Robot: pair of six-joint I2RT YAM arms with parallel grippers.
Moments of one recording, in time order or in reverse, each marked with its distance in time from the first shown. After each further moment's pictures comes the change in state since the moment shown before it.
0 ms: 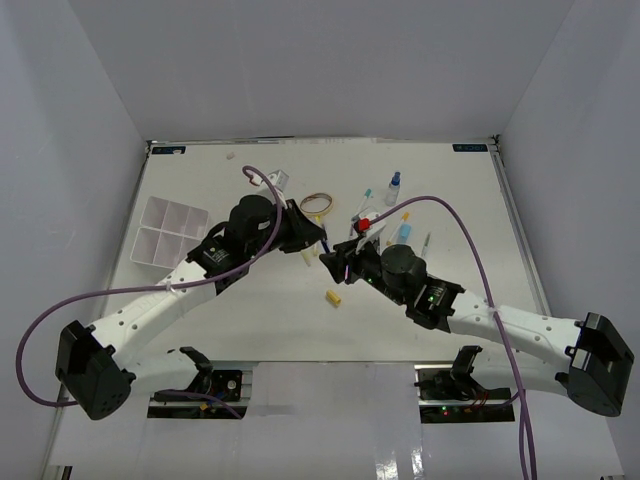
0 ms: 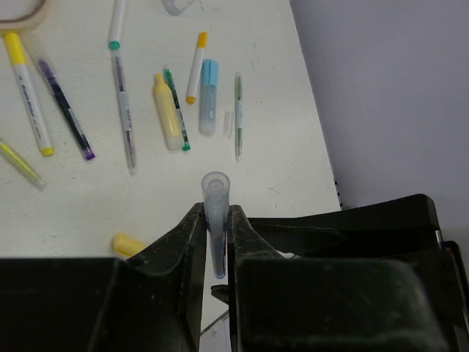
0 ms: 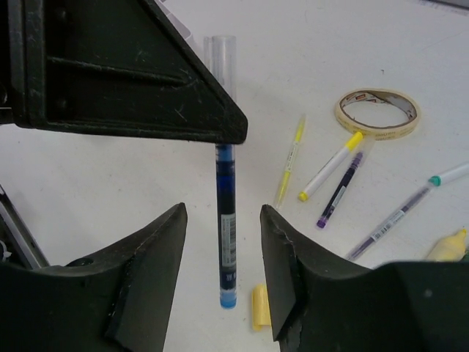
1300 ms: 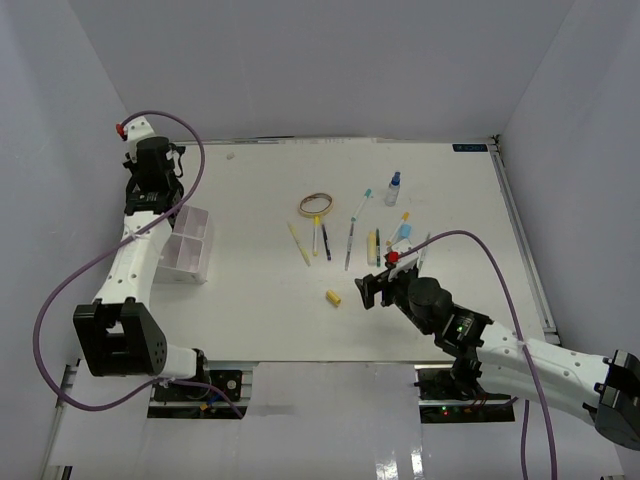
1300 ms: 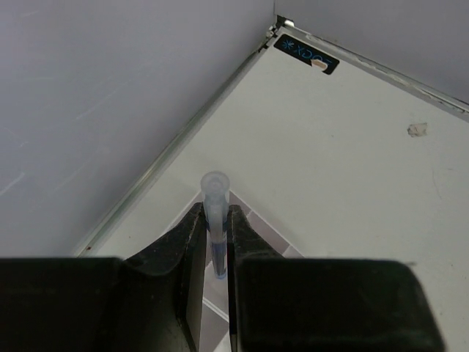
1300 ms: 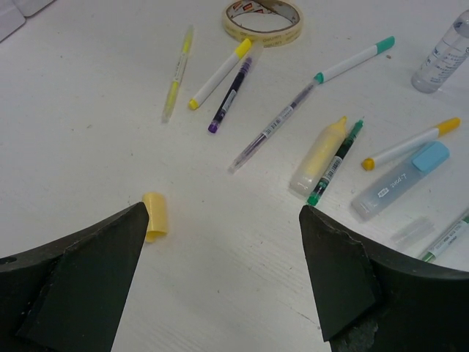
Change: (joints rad) left arm 0.724 0.211 0.269 -0.090 -0.702 0.631; right arm -0.012 -0.310 -0.323 -0.106 0.210 -0.096
